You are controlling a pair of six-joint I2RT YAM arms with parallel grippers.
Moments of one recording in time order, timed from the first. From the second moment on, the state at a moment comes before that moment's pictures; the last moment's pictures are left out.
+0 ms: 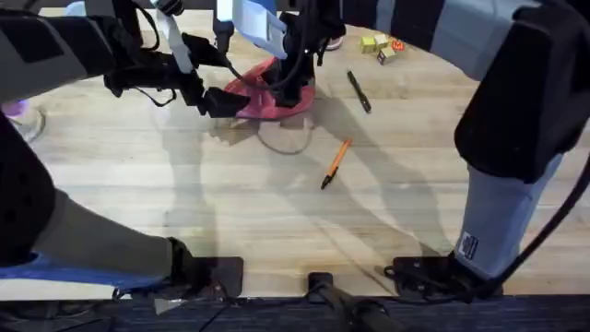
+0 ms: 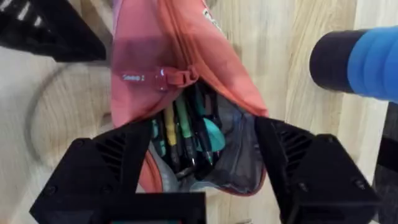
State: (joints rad) left arm 0.21 1.70 1.05 -0.49 0.92 1.07; right arm 0.59 2.18 1.89 -0.84 -0.15 -0.96
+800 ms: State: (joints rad) left arm 0.21 1.70 1.05 -0.49 0.92 1.07; right arm 0.59 2.02 1.89 -0.95 -0.15 -0.85
